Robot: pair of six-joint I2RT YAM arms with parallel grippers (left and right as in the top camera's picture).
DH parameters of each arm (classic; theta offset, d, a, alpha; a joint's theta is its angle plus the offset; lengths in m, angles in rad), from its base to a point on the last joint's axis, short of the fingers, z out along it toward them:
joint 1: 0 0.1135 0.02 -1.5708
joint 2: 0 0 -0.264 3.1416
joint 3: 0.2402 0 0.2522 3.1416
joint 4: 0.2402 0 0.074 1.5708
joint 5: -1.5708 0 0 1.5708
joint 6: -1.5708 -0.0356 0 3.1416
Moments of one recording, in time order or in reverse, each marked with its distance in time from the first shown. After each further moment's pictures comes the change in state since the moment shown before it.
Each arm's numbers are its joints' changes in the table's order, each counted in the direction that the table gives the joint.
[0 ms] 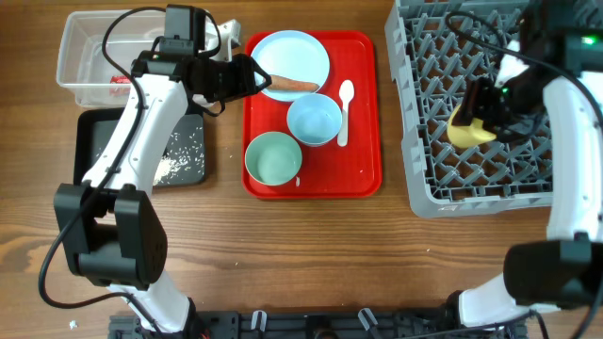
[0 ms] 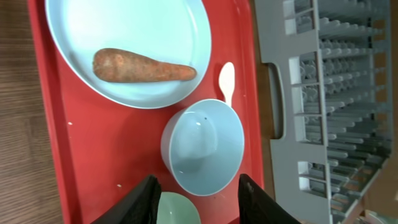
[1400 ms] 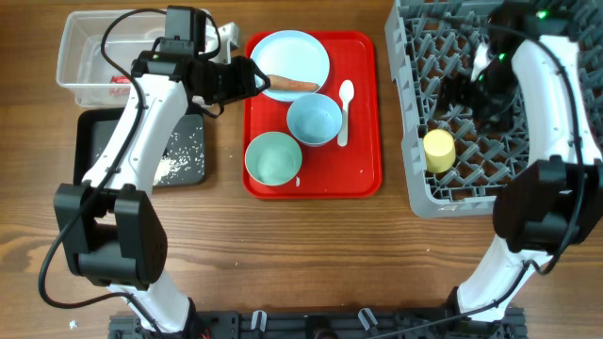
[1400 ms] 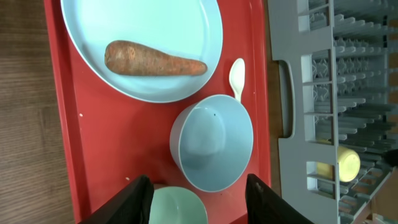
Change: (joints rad) left arm 0.000 0.000 0.000 0.026 0.030 0.000; right arm 0.003 0.277 0.181 0.016 0.012 0.071
